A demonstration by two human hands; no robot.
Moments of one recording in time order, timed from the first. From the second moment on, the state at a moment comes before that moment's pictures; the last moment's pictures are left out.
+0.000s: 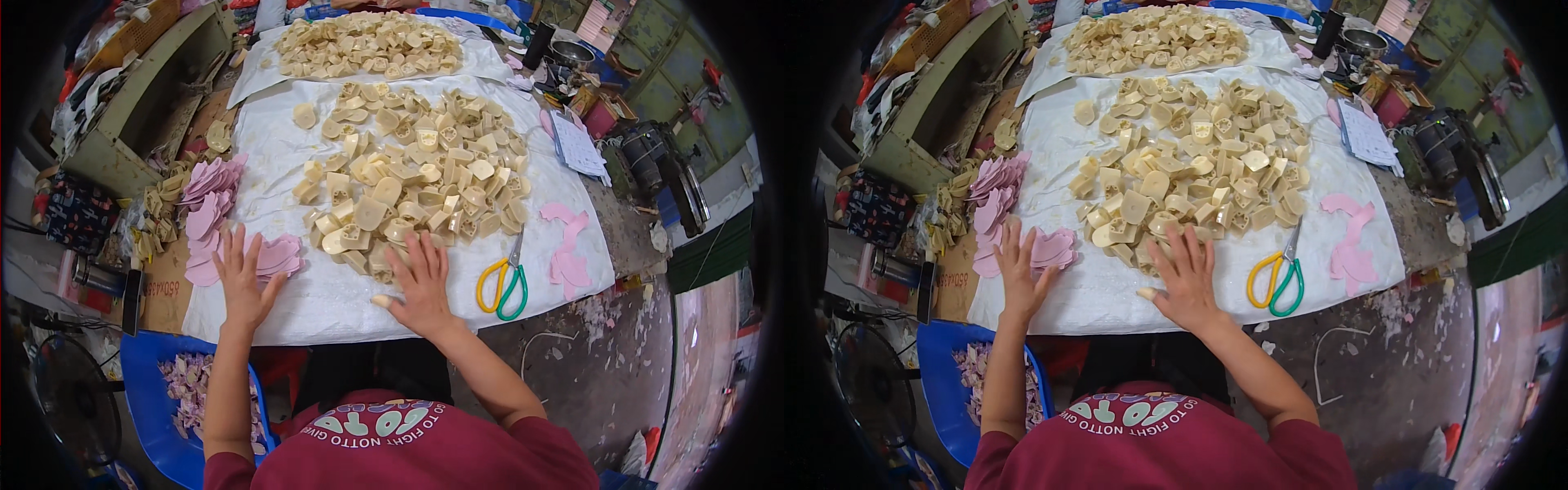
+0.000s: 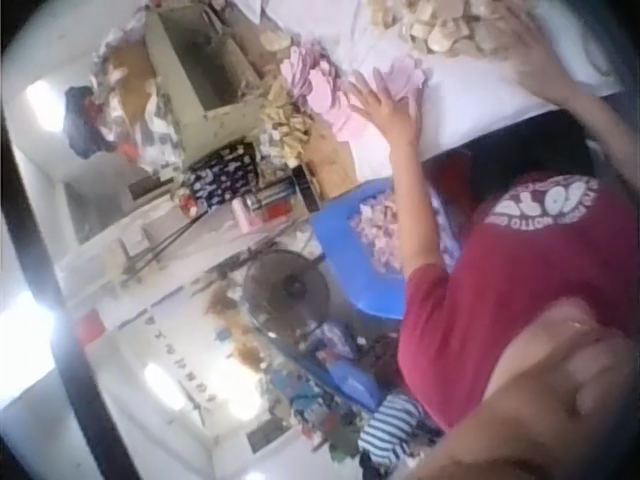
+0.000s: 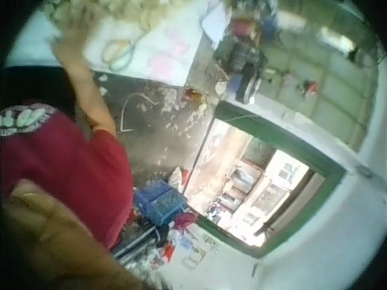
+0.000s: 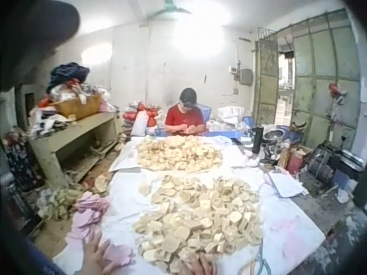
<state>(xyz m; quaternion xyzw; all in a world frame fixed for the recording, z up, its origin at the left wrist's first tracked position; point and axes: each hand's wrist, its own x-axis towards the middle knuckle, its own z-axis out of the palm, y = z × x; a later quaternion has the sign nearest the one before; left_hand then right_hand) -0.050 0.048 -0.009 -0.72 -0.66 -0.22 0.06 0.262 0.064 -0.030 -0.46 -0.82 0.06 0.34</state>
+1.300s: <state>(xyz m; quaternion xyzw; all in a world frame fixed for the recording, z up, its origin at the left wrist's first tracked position) -0.022 0.031 -0.061 -0.66 -0.73 -0.19 -0.04 0.380 0.005 0.015 -0.81 -0.55 0.13 0.16</state>
